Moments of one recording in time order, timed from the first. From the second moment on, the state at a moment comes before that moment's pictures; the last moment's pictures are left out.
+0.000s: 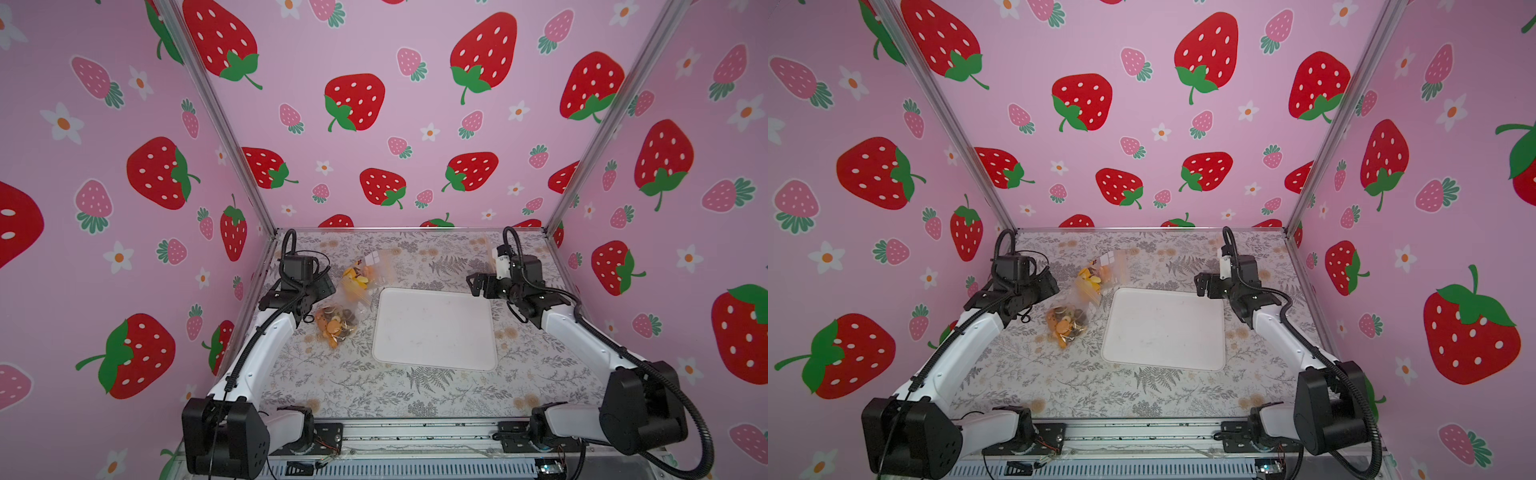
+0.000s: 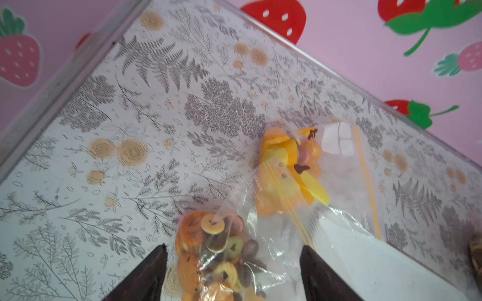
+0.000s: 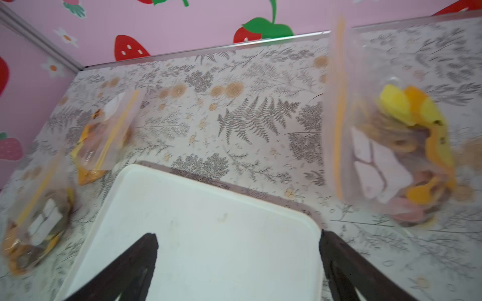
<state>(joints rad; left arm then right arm) -0.11 1.26 1.01 -0.61 -0.08 -0.52 0.33 1.33 0.90 -0.20 -0.25 0.25</state>
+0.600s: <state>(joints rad) -0.34 1.43 1.10 -0.73 -0.01 -0.61 0.36 1.32 0.88 -0.36 -0.40 0.31</state>
